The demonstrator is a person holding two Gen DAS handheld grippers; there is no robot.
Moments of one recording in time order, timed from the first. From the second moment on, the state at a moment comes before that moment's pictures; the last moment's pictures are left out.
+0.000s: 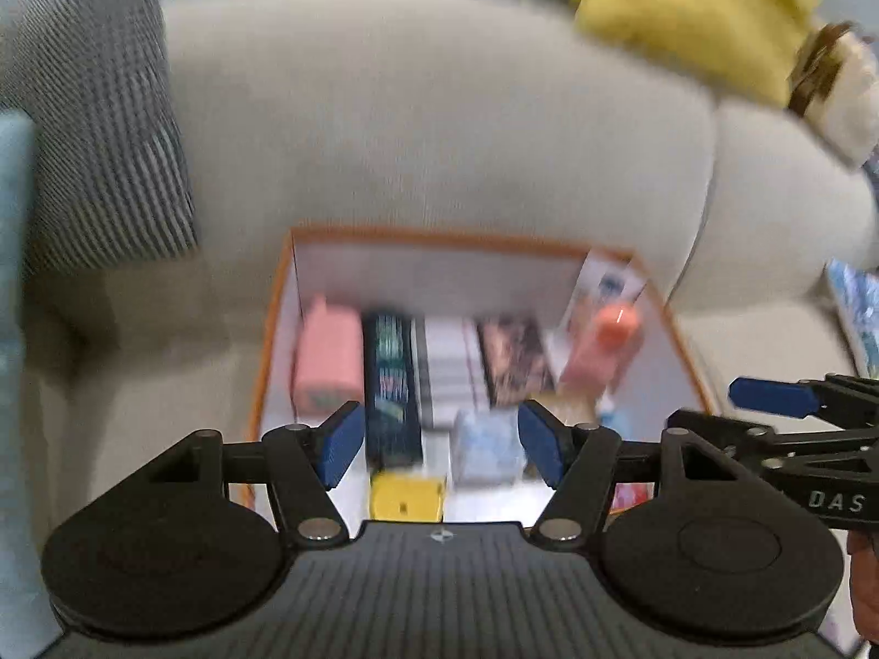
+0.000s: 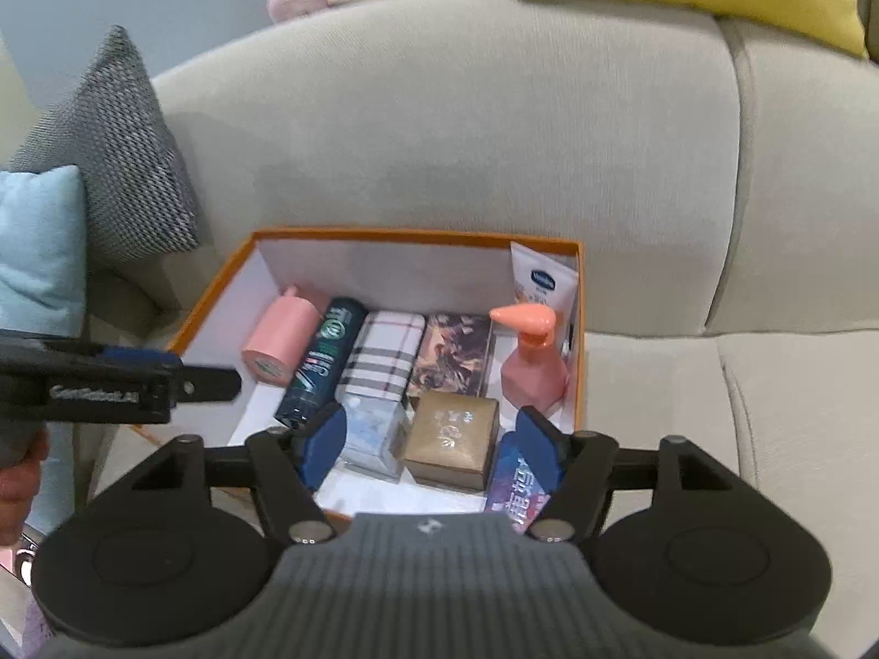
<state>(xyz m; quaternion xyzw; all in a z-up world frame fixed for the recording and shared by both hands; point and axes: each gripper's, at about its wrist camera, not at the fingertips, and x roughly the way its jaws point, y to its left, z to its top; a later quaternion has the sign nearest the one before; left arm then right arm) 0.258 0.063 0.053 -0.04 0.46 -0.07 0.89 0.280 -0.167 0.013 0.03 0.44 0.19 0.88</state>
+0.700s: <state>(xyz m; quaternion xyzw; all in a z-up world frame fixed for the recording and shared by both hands) 0.138 0.076 0.067 -0.02 0.26 0.06 0.96 0.176 -0.138 0.044 -0.01 0.30 0.15 0.94</state>
